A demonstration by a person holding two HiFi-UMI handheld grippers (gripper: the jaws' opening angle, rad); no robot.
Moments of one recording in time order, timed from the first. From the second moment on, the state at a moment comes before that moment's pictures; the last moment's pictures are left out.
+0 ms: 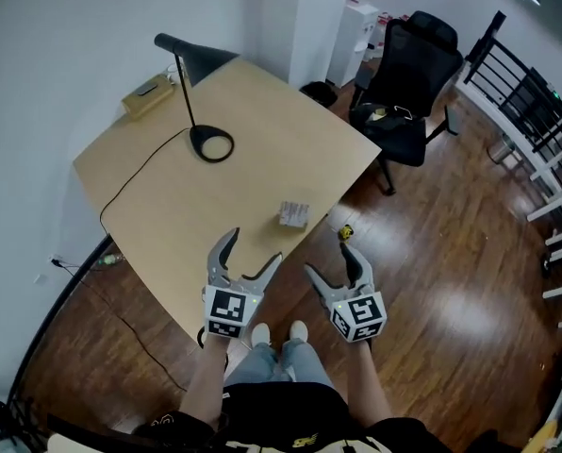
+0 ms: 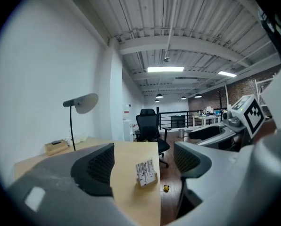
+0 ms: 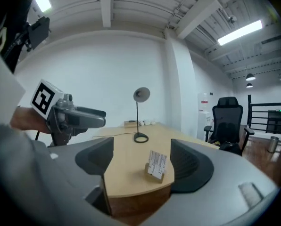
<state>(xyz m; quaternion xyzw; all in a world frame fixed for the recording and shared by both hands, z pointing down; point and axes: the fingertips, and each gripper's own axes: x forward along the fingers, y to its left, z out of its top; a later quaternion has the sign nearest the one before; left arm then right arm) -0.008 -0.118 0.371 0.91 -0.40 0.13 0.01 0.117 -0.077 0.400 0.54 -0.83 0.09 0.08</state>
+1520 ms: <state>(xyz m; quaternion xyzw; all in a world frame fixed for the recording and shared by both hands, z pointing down) -0.013 -0.146 0.561 0.89 -0.36 0.24 0.16 0.090 -0.252 0.654 0.23 -0.92 0.06 0.29</state>
